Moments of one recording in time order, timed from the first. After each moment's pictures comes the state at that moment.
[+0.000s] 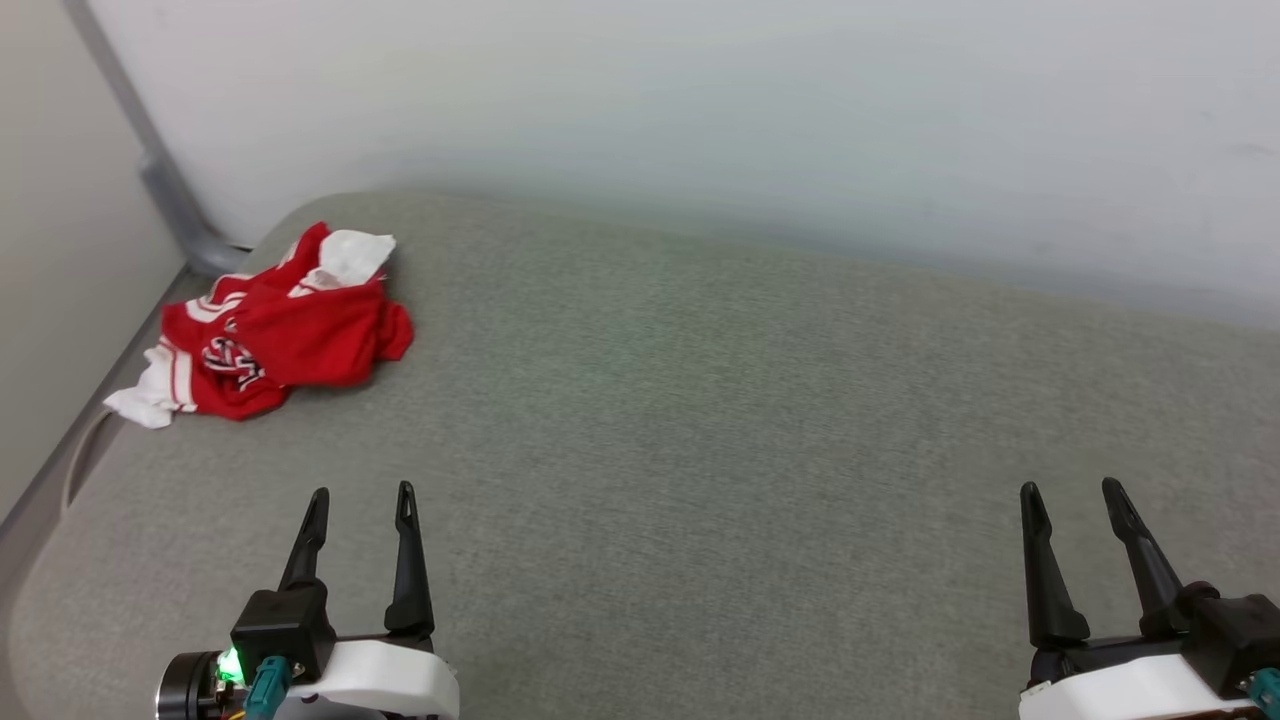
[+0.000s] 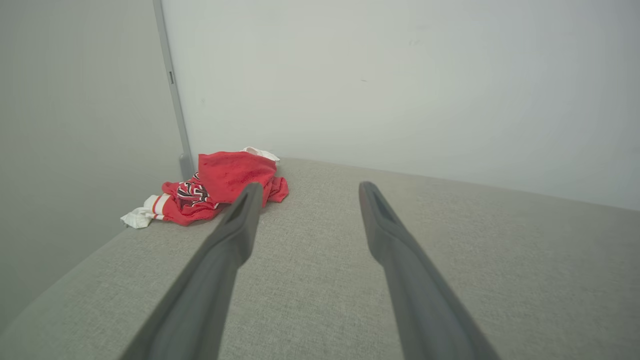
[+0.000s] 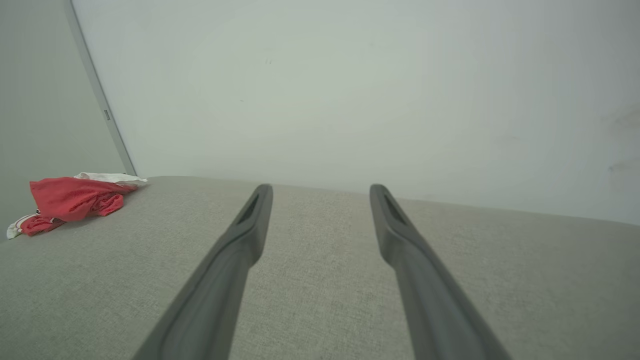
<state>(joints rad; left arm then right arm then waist) 0.02 0.05 -0.03 0.08 -0.10 0.06 -0.26 0.07 -0.05 -0.06 0.03 0.14 0.13 -0.26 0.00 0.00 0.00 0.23</state>
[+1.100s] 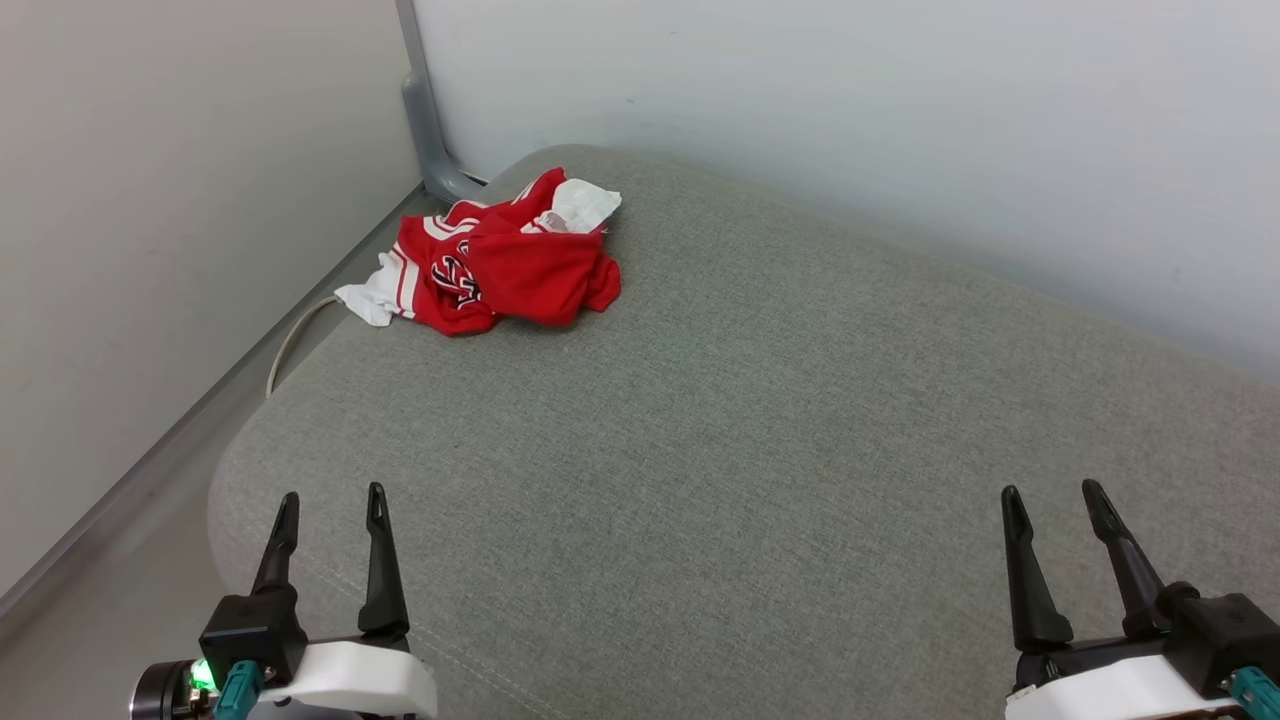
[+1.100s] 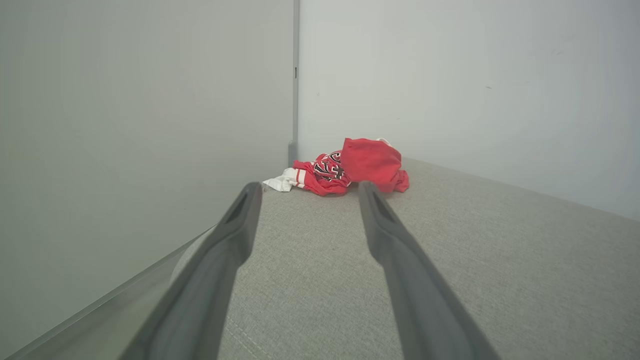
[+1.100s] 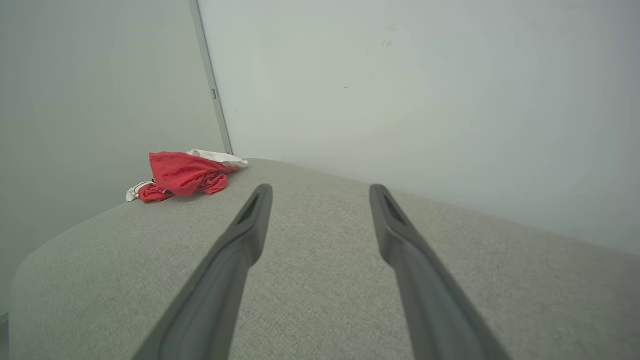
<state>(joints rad) 0.02 0.05 0.01 0.08 -0.11 0.06 -0.26 0.07 -0.05 -0.04 0.04 0.13 0.13 -0.26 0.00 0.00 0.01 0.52</state>
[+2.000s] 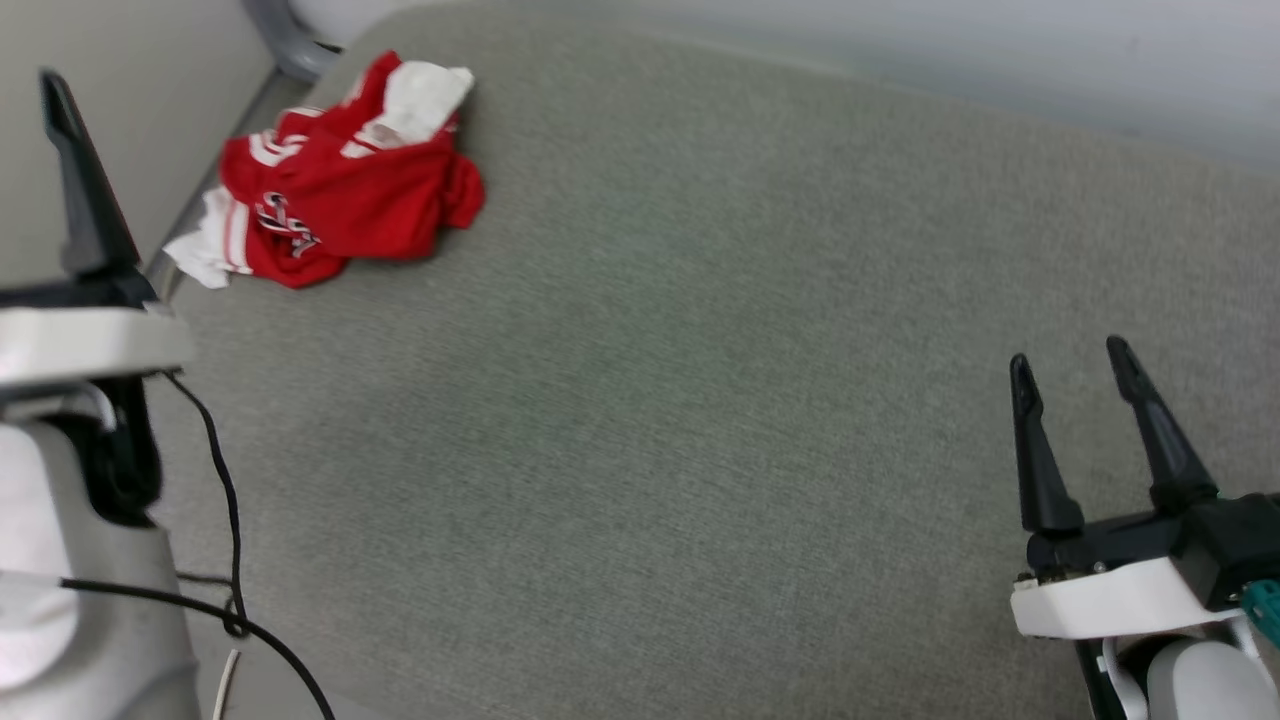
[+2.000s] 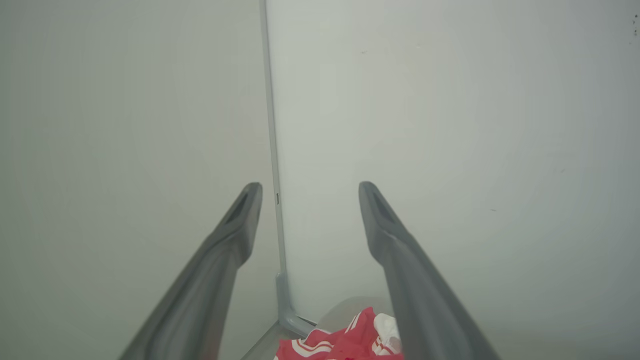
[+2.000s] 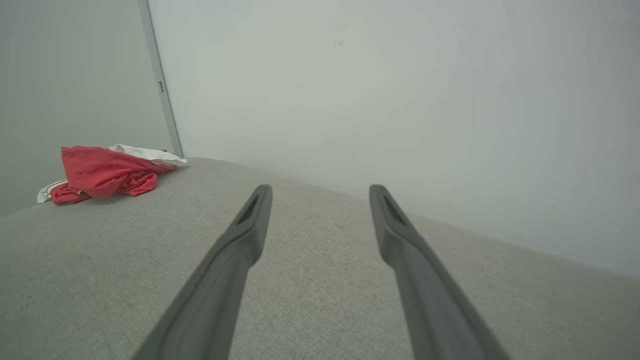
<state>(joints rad) -0.50 0.16 0.28 0.12 -0.12 -0.09 -0.26 -0.07 -0.05 -0.03 -0.05 -0.02 0.13 -0.26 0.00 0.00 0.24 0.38</state>
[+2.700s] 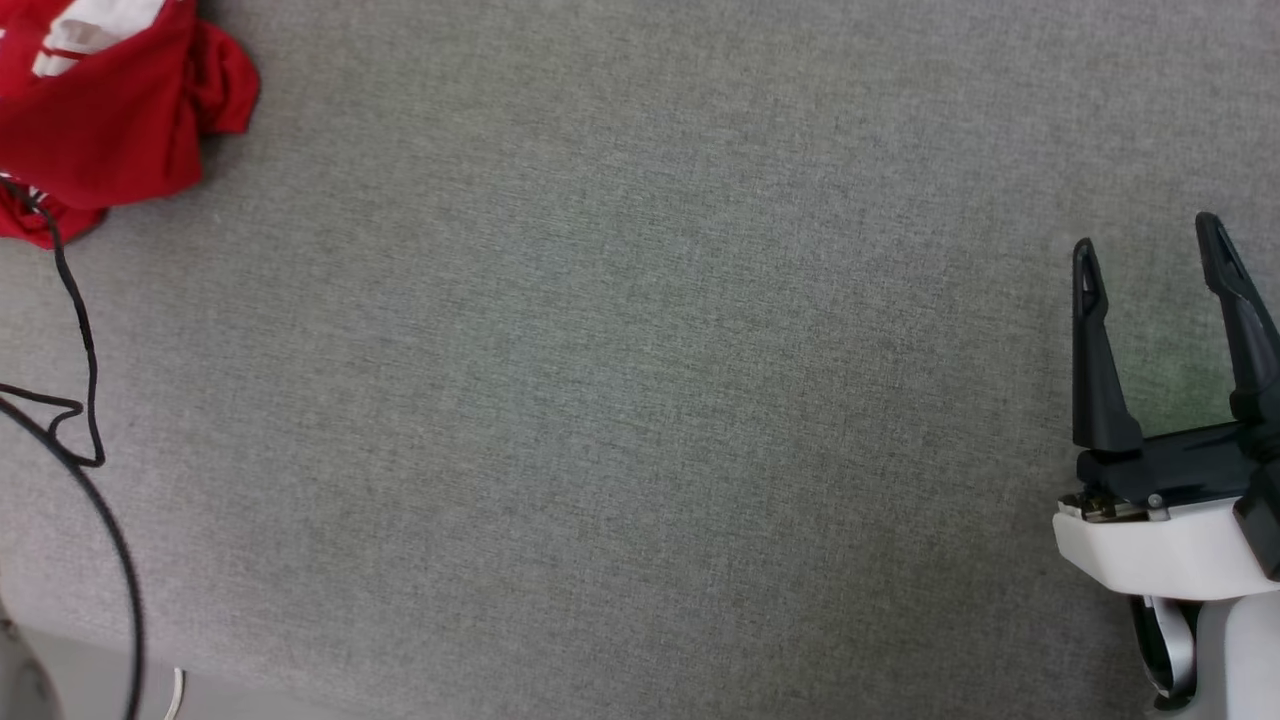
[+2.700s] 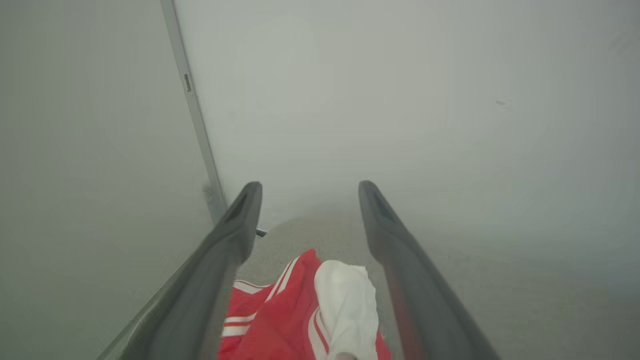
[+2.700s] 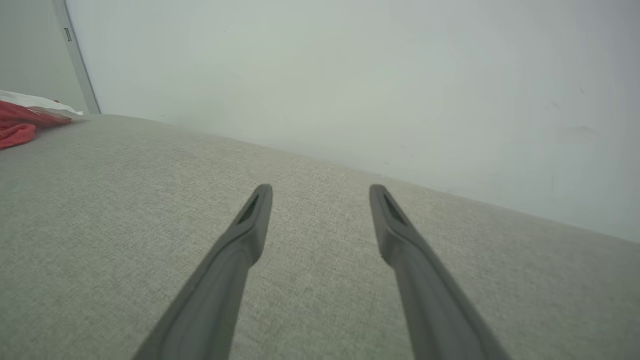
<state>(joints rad) -0.98 0.46 0.18 0.59 -0.44 -0.13 -0.08 -0.18 -0.05 -0.06 -0.22 -0.14 0.13 -0.26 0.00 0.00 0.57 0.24</state>
